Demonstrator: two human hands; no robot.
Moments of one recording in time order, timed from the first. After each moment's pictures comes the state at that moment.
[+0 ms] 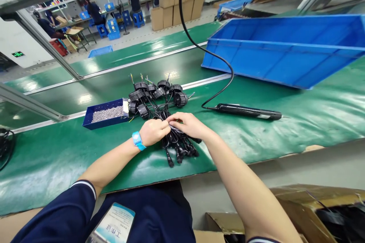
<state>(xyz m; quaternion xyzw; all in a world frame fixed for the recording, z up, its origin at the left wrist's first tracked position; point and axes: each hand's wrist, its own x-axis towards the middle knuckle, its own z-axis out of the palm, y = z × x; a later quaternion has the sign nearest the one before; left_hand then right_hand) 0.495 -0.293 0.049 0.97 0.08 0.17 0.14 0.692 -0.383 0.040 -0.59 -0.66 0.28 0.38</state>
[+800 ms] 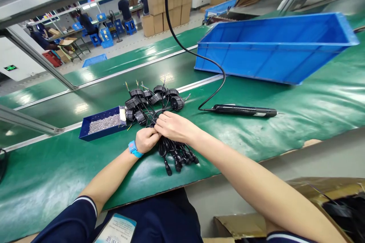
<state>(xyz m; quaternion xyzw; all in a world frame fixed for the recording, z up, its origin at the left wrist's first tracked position) 0.481 -0.267 -0.004 0.95 0.04 0.32 0.02 0.659 -0.371 0.083 -0.55 -0.79 0.09 0.26</state>
